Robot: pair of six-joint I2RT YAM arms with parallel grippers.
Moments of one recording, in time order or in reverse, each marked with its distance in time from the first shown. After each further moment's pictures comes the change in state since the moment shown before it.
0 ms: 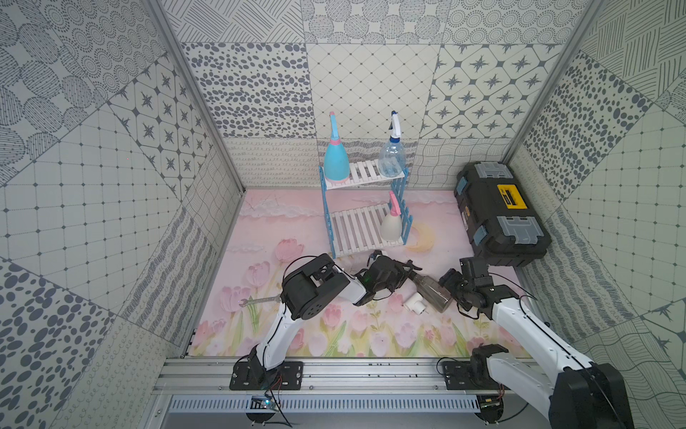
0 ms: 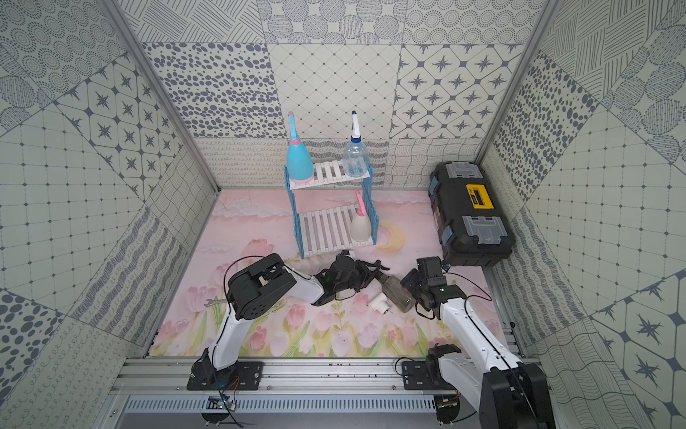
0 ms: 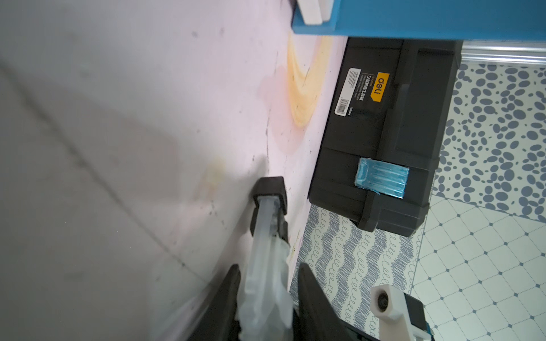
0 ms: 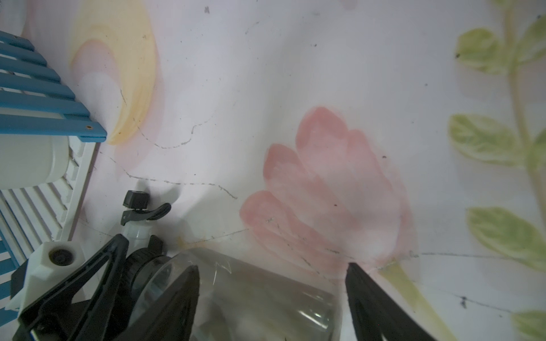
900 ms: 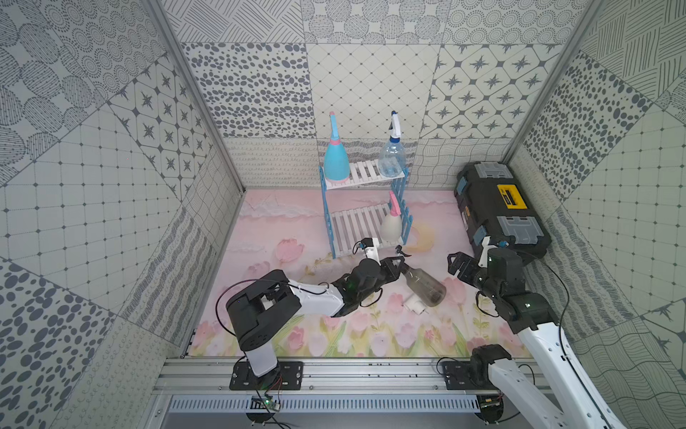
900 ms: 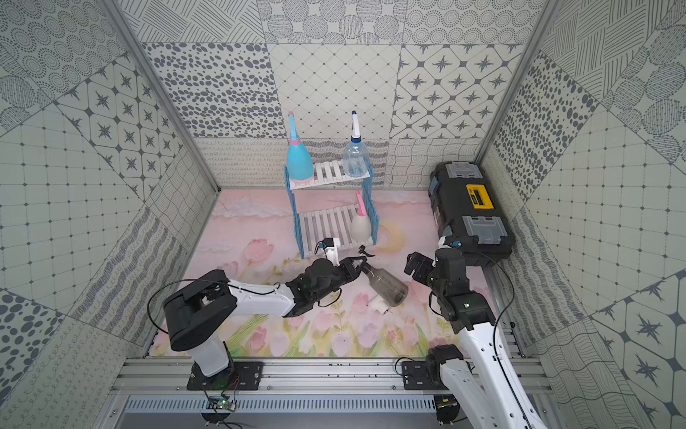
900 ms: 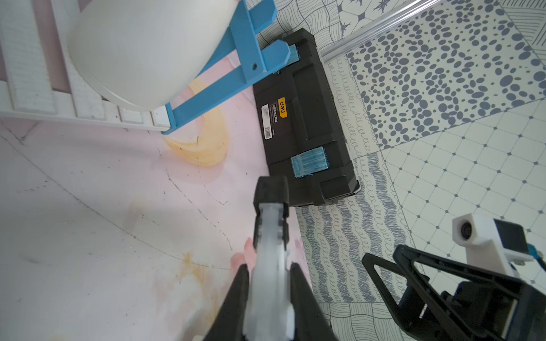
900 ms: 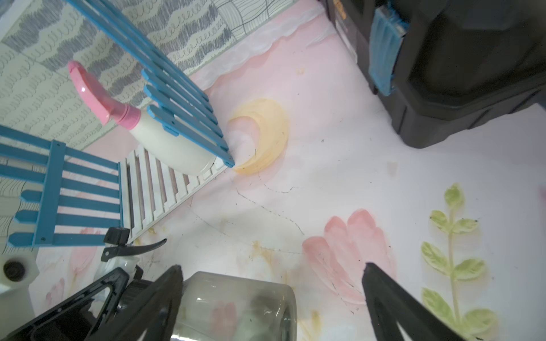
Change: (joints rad) left arm -0.065 -0.463 -0.271 -0.014 -0.245 0.500; right arm -0.001 -0.256 0.231 -0.157 -0.035 -0.385
